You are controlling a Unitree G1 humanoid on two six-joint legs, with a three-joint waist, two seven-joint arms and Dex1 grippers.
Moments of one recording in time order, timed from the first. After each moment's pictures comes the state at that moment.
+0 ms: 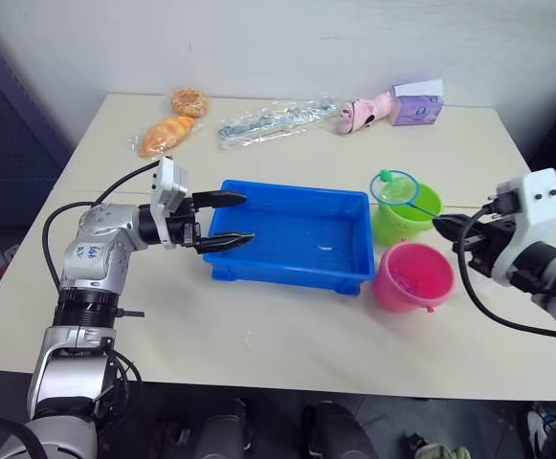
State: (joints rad) left arm -0.74 0.55 0.05 0.33 -0.45 0.28 -1.27; right arm -0.32 -0.76 -0.53 -0.58 0.81 1.26 0.27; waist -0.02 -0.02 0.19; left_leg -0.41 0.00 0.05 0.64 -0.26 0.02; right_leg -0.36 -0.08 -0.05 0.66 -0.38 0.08
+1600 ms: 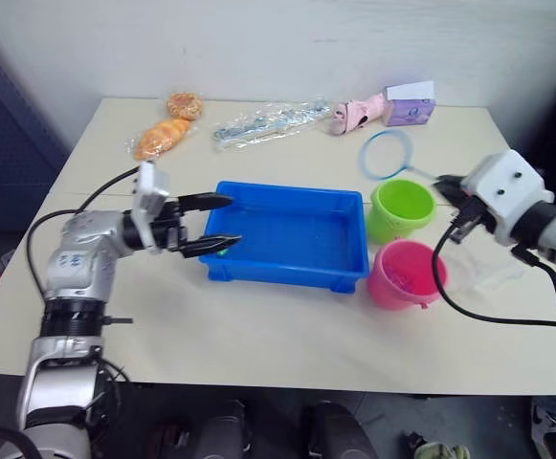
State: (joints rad) left arm -0.62 0.65 0.14 0.35 -0.47 0.23 -1.32; right arm -0.45 -0.91 -0.11 -0.45 0.37 0.73 0.73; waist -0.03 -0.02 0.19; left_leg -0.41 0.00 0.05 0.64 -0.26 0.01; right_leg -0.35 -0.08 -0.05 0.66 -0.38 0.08
